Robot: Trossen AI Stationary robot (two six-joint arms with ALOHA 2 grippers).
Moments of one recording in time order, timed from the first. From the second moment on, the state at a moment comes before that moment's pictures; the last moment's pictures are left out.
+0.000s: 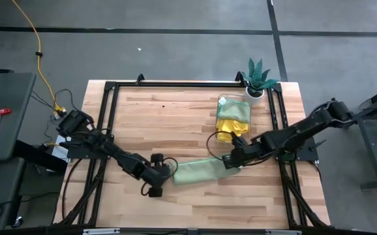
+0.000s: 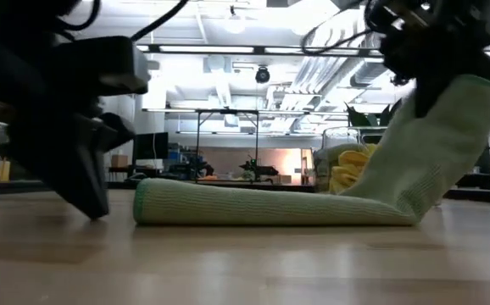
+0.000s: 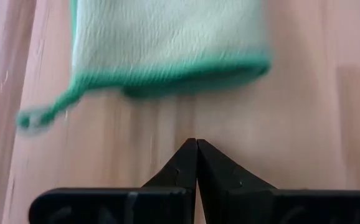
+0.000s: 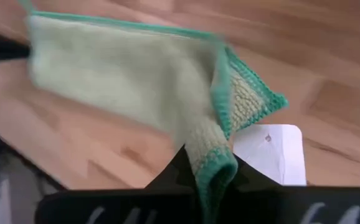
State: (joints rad) left arm -0.39 1.73 0.80 -0.18 -0.25 -0.48; right arm 0.36 1.30 0.85 -0.63 0.05 1.59
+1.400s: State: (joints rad) left arm -0.35 1.80 0.87 -0.10 -0.27 -0.41; right arm 0.32 1.84 1.13 -0.01 0.11 1.53
